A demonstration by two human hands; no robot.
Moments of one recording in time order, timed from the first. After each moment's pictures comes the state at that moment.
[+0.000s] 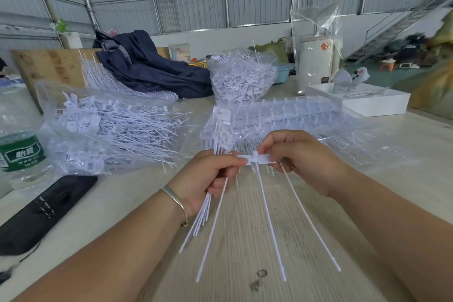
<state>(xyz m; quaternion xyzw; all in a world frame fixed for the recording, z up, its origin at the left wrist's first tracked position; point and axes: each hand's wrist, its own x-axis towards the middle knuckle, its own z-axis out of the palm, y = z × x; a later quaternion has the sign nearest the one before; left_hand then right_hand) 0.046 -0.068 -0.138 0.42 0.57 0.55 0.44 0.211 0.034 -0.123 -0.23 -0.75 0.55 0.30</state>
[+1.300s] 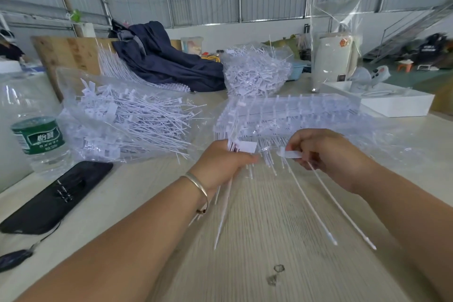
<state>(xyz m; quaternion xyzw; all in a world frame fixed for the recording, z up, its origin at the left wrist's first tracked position) 0.039 -0.058 -0.144 0.43 0.67 0.53 0.29 0.215 0.047 -0.125 -0.31 -0.73 0.54 0.28</state>
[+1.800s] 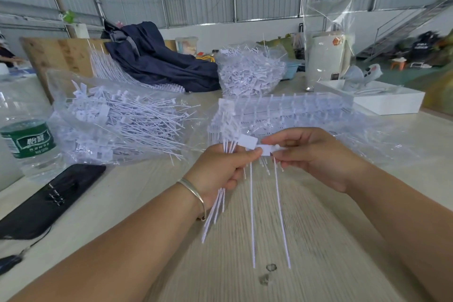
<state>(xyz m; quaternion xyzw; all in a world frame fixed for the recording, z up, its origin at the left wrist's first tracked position) 0.054 -0.066 -0.142 0.41 0.61 0.56 0.39 0.215 0.046 -0.133 -0.18 -0.73 0.60 0.27</state>
